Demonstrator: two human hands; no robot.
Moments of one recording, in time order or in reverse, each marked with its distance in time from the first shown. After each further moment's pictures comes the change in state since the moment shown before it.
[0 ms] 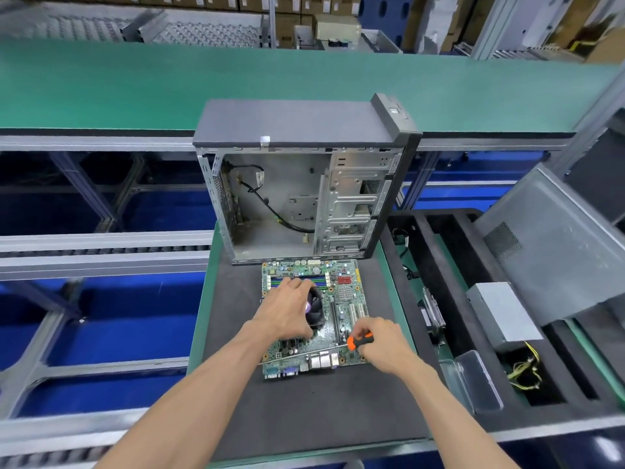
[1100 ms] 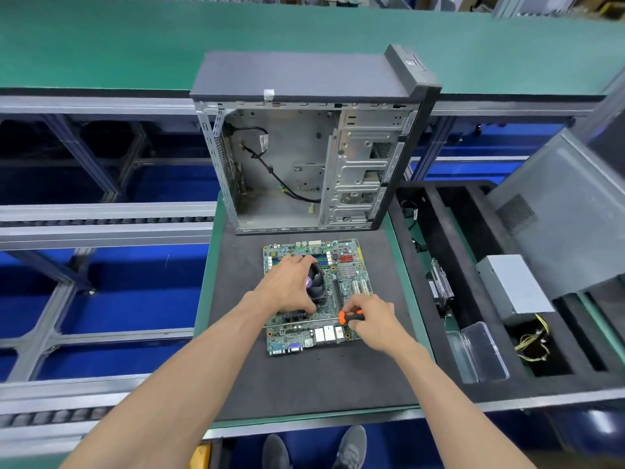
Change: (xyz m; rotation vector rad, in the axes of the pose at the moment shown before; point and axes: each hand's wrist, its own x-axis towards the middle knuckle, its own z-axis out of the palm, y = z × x) left_hand -0.004 -0.012 0.019 -0.099 -0.067 -0.030; right_hand 0.006 0.000 0.039 0.078 0.018 -0.076
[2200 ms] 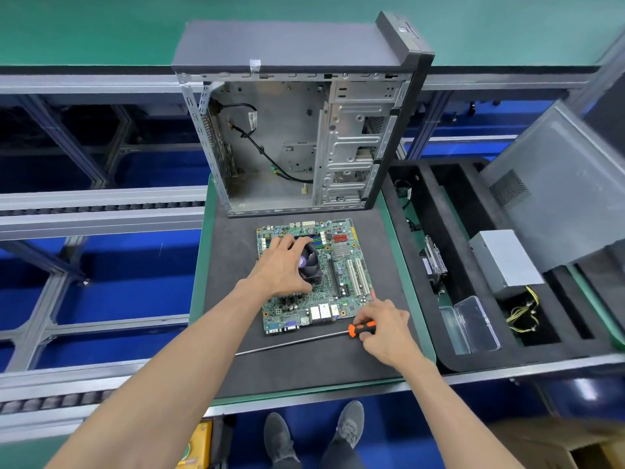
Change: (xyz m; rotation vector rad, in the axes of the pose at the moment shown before) left_hand -0.002 -0.009 0.020 0.026 0.067 0.002; right_hand -0.044 0.037 0.031 -0.117 0.071 0.046
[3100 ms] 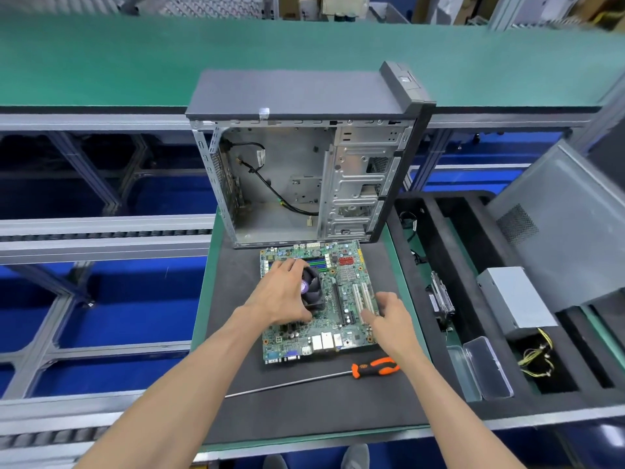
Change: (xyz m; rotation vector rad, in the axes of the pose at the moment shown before) left_hand 0.004 0.002 -0.028 0.019 0.067 0.023; right_hand 0.059 -0.013 -0.036 0.460 0.202 0.200
